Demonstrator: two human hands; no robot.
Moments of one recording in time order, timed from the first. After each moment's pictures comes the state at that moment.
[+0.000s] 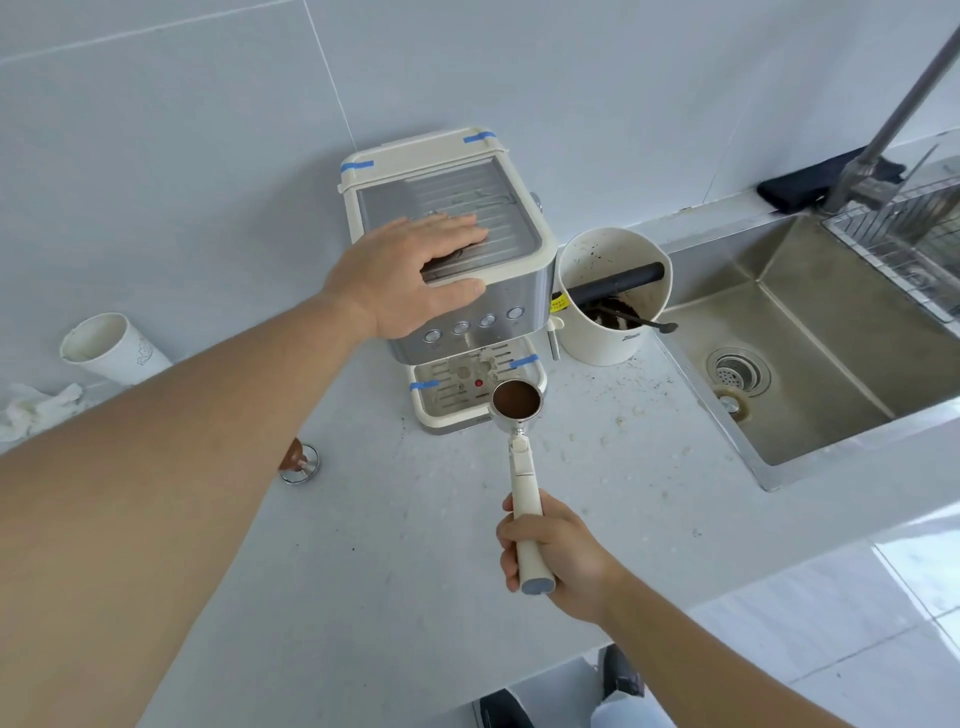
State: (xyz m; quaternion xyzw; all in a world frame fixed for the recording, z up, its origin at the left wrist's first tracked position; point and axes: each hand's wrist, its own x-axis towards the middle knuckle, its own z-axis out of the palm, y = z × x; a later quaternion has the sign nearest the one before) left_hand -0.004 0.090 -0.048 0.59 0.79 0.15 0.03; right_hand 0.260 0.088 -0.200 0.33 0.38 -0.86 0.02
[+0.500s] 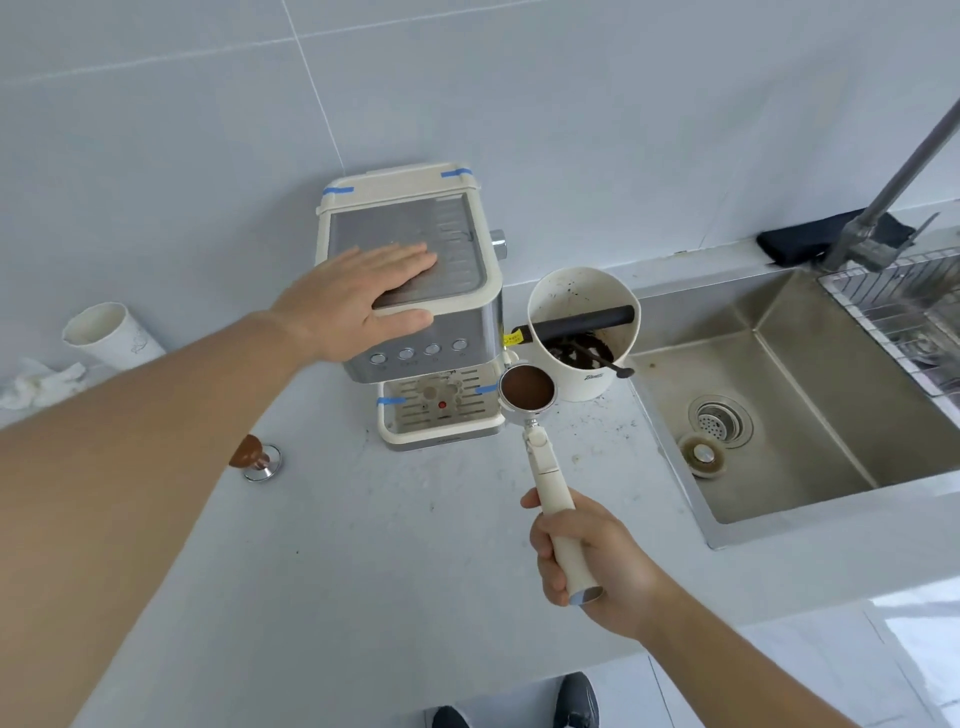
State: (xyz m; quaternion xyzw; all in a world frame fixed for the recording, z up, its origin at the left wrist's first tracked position) left_hand 0.003 0.092 -0.042 0.55 0.83 0.05 0.05; right_hand 0.320 0.180 -0.150 0.29 0.40 -0.87 0.05
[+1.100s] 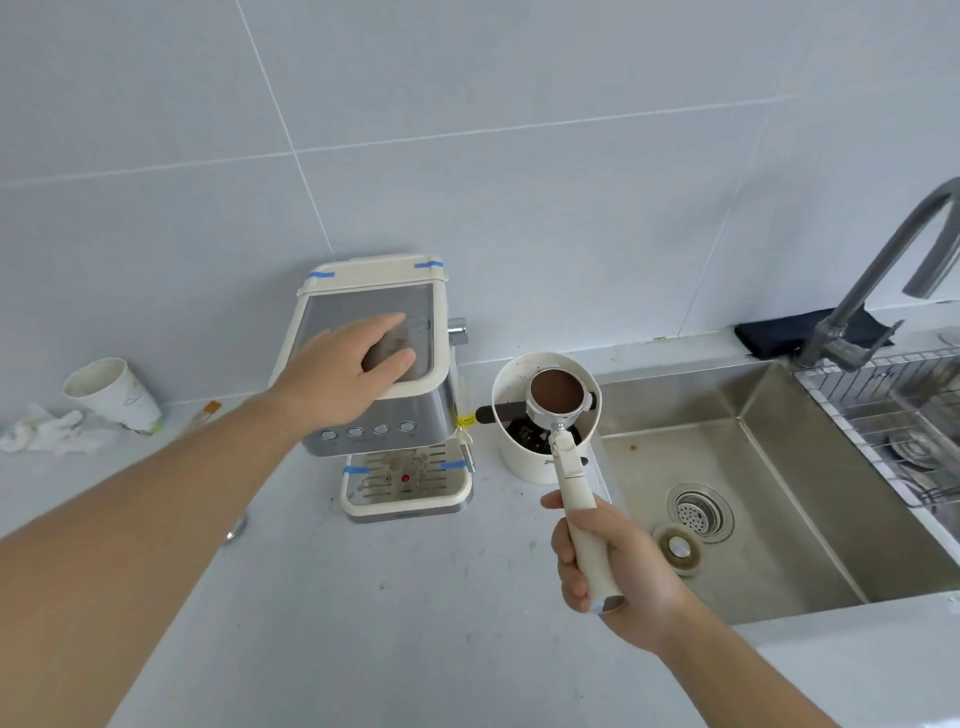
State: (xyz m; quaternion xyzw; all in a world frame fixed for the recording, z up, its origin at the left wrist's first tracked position) left_hand 0.048 0.136 -0.033 0.38 0.91 0.17 0.03; right_hand 0.328 0.287 -0.115 0.26 0.42 -0.87 0.00
